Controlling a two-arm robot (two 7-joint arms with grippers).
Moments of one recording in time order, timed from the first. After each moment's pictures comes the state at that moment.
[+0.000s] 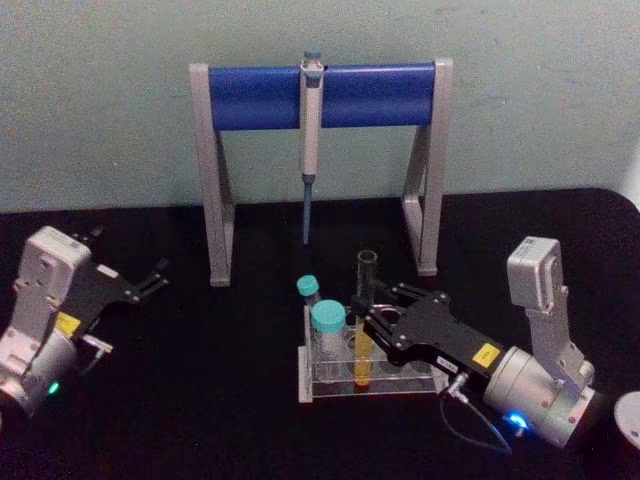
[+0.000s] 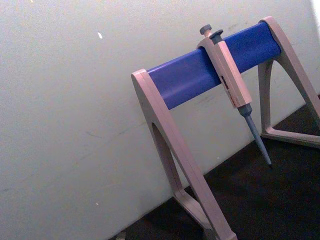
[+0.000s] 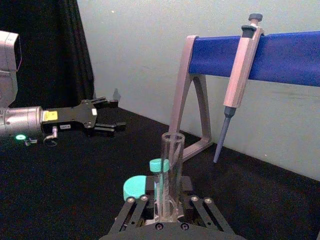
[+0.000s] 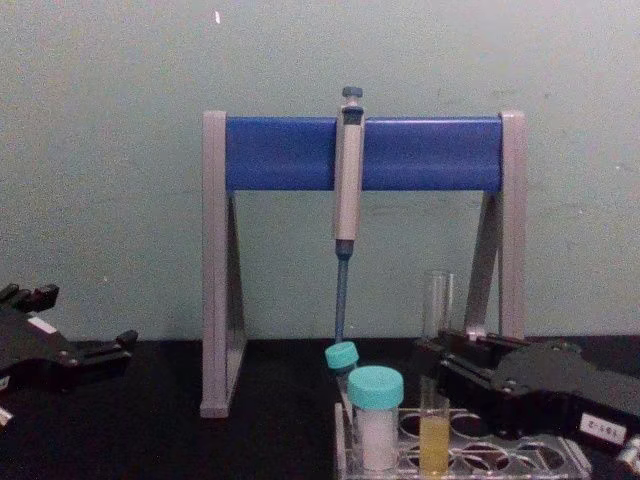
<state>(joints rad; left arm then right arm) -0.20 0.60 0.45 -1.41 -0.25 -0.12 0.03 0.13 0.41 -0.41 -1.51 0.45 -0.09 0.50</state>
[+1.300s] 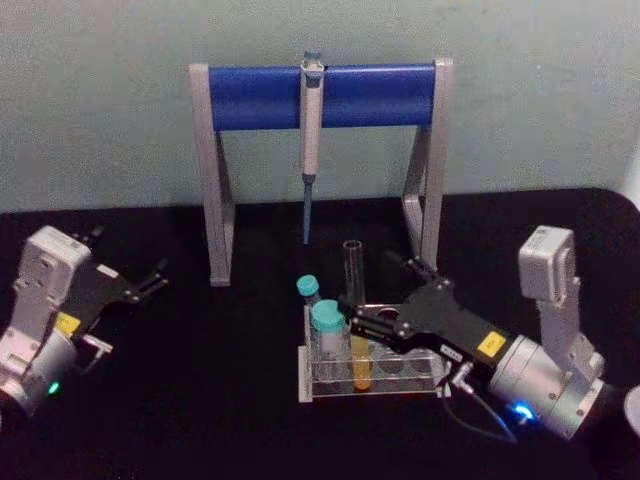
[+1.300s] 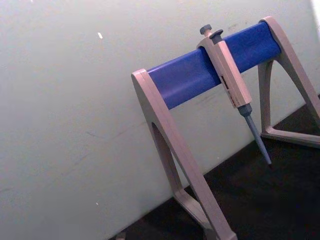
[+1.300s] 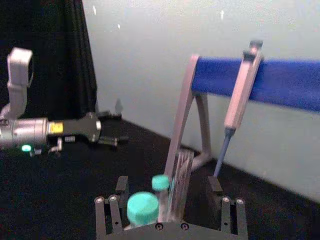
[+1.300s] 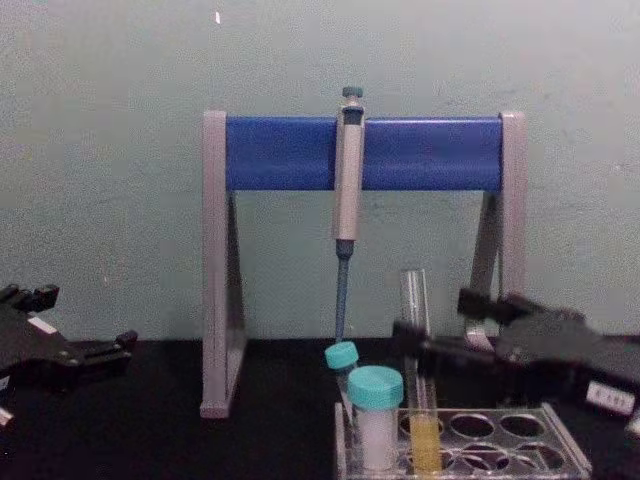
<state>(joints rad) -0.20 0.60 0.45 -1.41 -0.25 -0.12 0.03 0.13 0.43 -0.40 -1.55 0.45 -0.11 0.50</state>
